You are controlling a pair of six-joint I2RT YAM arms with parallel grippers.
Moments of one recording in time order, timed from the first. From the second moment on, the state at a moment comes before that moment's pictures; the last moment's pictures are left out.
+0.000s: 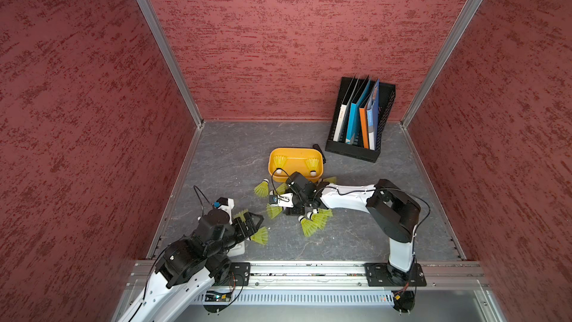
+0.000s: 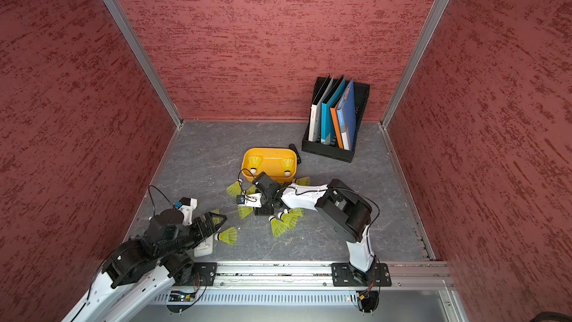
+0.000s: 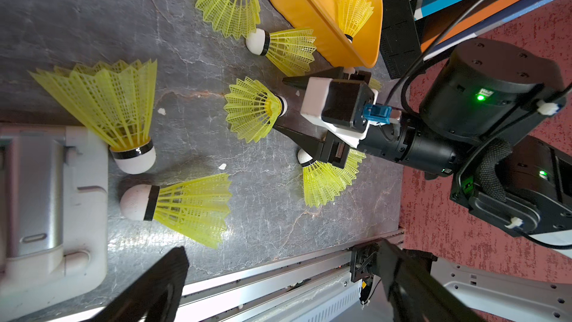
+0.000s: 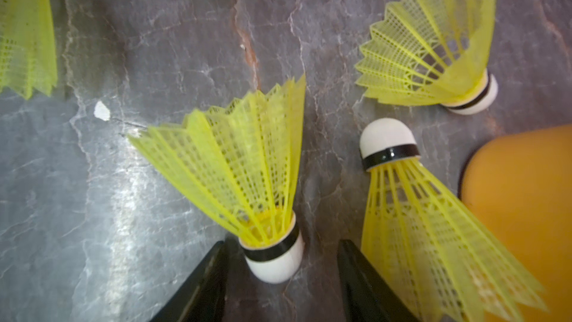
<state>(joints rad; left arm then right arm) -0.65 0.26 0.56 -1.01 0.10 -1.10 0.93 1.93 1.16 -0.19 -0.21 -0.69</state>
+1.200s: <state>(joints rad) -0.65 0.26 0.57 -1.02 0.09 -1.10 0.94 1.97 1.21 -0.23 -0.23 -0.63</state>
